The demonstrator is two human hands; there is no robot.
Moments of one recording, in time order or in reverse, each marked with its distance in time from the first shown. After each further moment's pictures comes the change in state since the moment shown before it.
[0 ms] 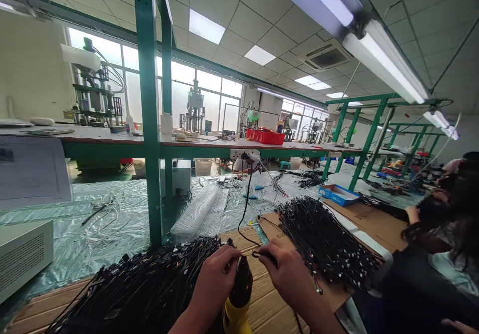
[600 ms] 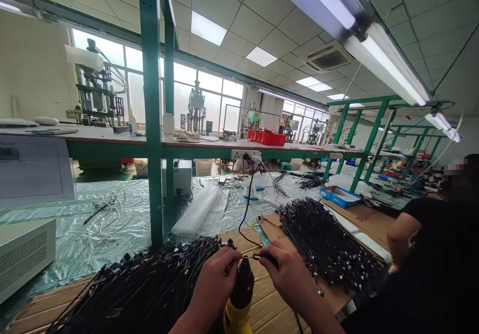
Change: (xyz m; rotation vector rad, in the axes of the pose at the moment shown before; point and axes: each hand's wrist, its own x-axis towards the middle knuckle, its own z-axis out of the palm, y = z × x) left_hand -0.002 0.003 -0.005 0.006 -0.016 0.000; right_hand 0.003 -0.003 0.001 0.021 -0.017 0.014
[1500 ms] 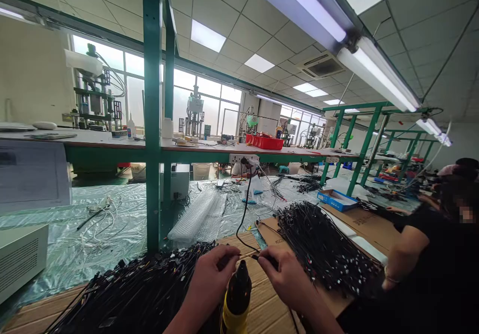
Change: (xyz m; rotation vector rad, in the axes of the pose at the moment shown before) left_hand 0.009 0.012 -0.012 -0.248 0.030 -0.139; right_hand 0.001 -0.004 -0.007 0.170 -0.026 0.079
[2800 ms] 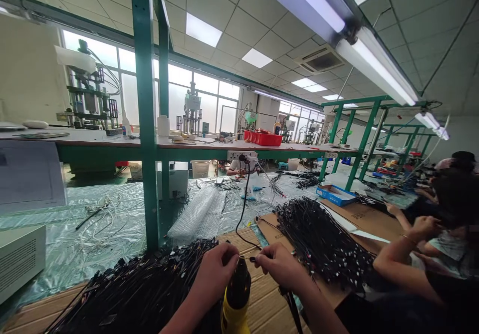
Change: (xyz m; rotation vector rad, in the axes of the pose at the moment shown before) left_hand 0.011 -0.020 0.013 0.192 -0.068 -0.023; right_hand 0.022 0.023 0.012 0.154 -0.194 0.233
